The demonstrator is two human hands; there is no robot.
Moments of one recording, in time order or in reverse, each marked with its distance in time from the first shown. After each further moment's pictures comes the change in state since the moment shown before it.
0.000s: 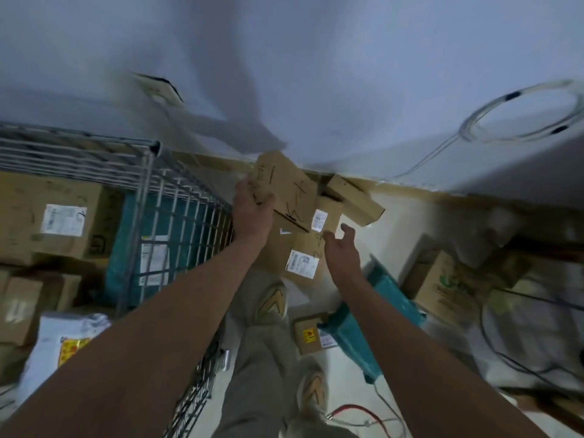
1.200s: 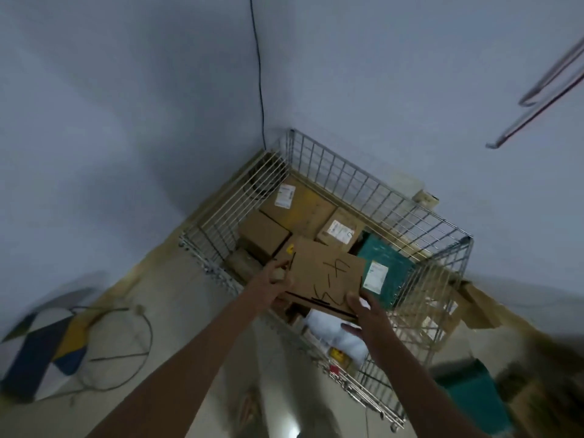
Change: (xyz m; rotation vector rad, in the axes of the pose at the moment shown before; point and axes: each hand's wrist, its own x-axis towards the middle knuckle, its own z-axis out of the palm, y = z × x) left_hand -0.314 -0.128 -0.764 -0.396 -0.207 -0.179; right_hand -0.613 -0.078 0.356 0.037 -0.460 -0.141
